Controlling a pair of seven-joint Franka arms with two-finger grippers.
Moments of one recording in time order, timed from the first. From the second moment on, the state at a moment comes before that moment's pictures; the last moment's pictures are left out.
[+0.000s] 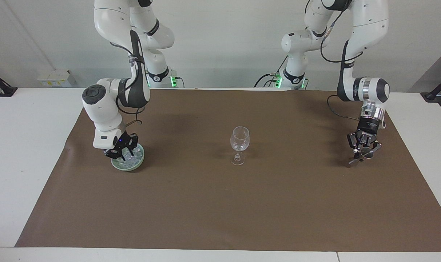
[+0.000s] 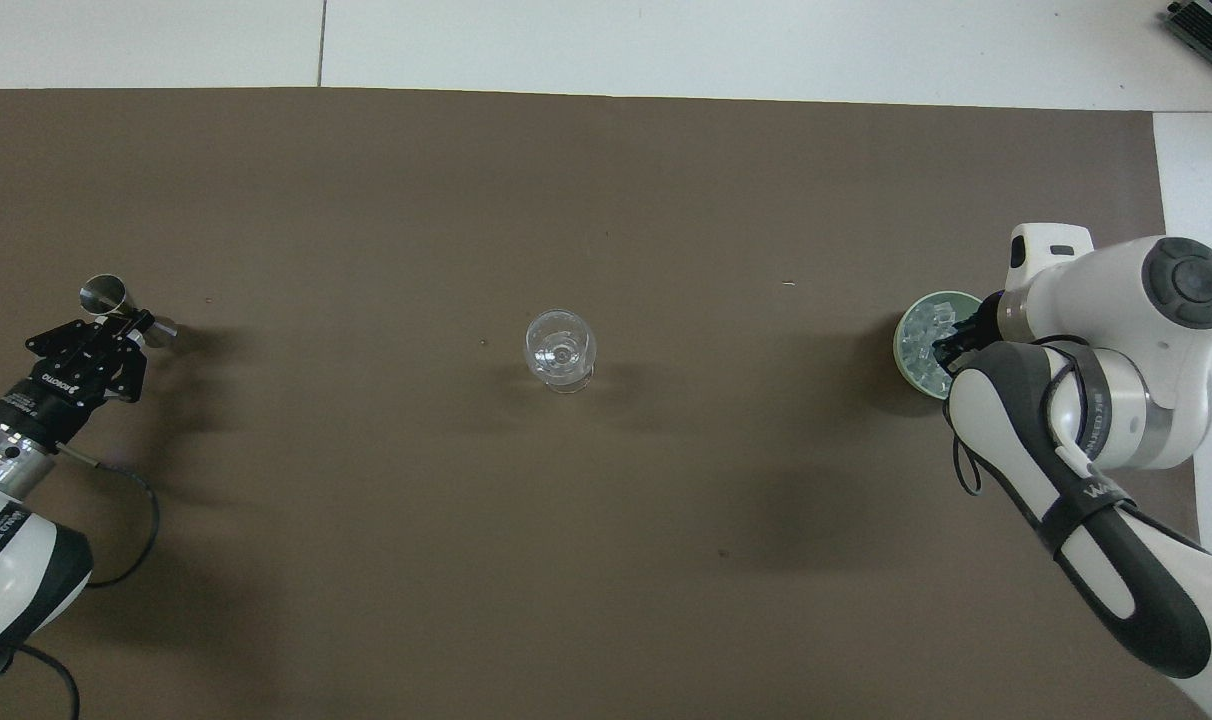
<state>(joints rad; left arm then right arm) 0.18 0.18 0.18 -2.34 -1.97 2.24 -0.65 0.03 0.21 -0.08 -2.06 -0.01 2.34 -0.76</state>
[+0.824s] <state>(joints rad) 0.18 0.21 0.18 -2.32 -1.98 2.23 -0.65 0.03 0.18 -0.08 -1.98 0.00 2.21 -0.64</state>
